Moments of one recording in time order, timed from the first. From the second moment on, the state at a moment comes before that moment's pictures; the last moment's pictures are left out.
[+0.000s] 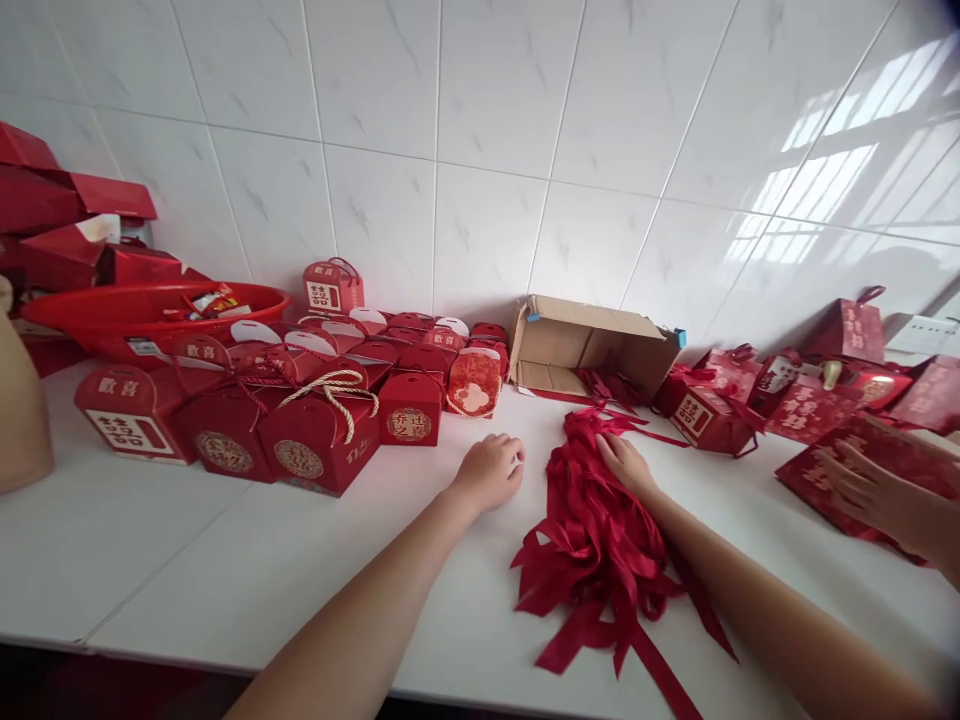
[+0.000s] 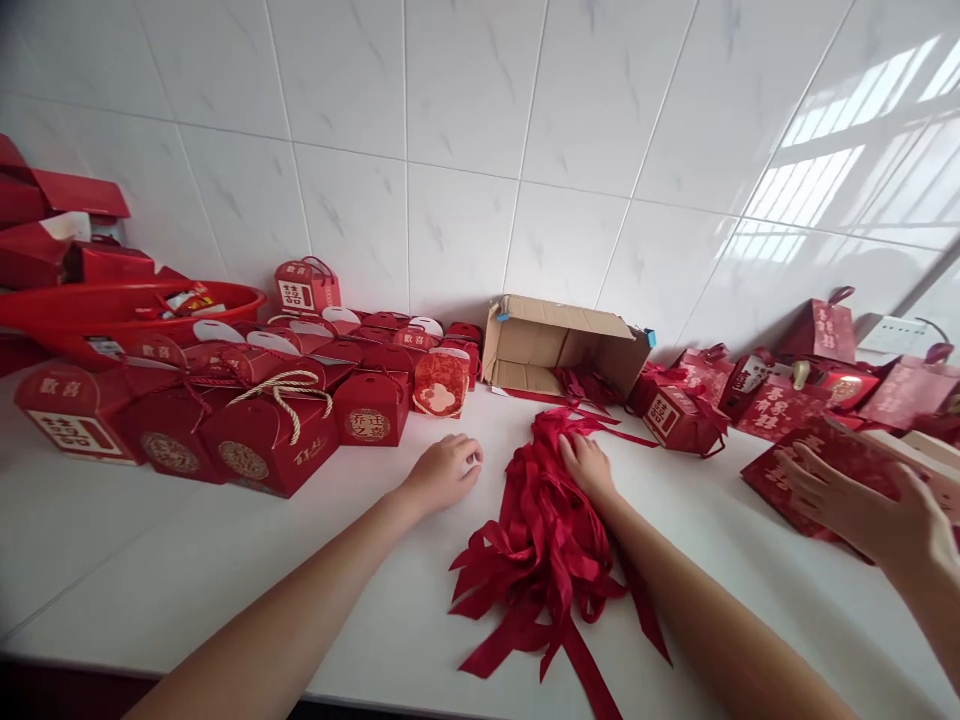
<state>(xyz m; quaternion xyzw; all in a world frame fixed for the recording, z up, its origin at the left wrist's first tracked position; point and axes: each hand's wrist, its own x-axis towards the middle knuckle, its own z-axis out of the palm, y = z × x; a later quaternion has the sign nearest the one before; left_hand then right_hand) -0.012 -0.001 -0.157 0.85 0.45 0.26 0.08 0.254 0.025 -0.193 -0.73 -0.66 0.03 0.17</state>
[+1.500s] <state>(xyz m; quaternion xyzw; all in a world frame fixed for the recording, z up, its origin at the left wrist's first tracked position) 0.109 0.190 -0.180 0.81 0.58 0.13 0.01 0.199 0.210 -0.185 -0.69 -0.61 -0.14 0.36</state>
